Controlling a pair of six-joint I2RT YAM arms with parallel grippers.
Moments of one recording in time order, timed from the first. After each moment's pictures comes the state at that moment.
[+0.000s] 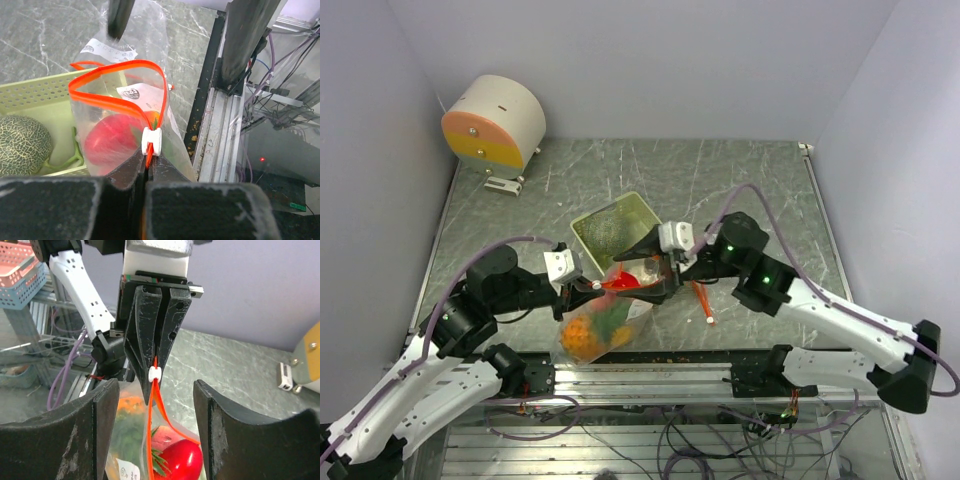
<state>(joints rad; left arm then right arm) -0.71 0.57 0.80 -0.48 0.56 0.08 0.99 1.03 0.95 0.15 -0.66 -0.17</state>
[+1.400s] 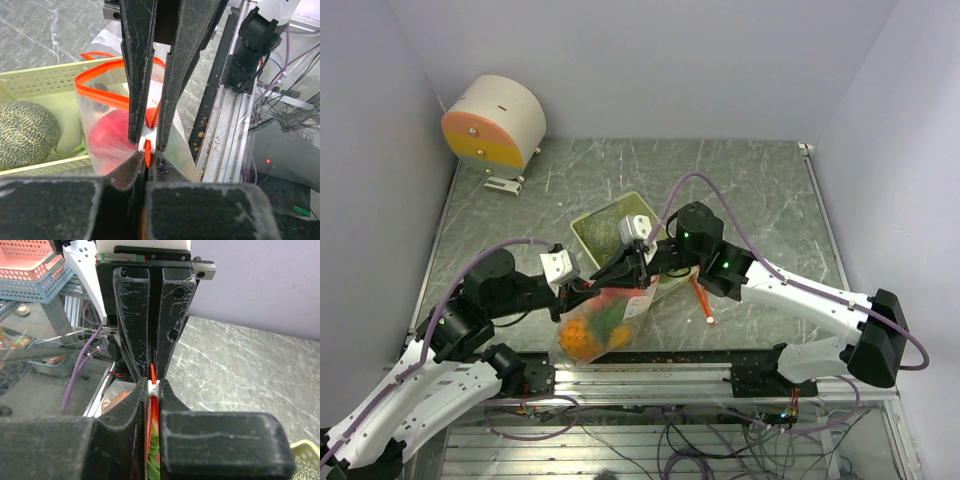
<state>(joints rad) -0.71 0.54 0.79 -0.51 0.51 0.07 0.99 1.32 1.05 0.23 -0.82 -0.12</state>
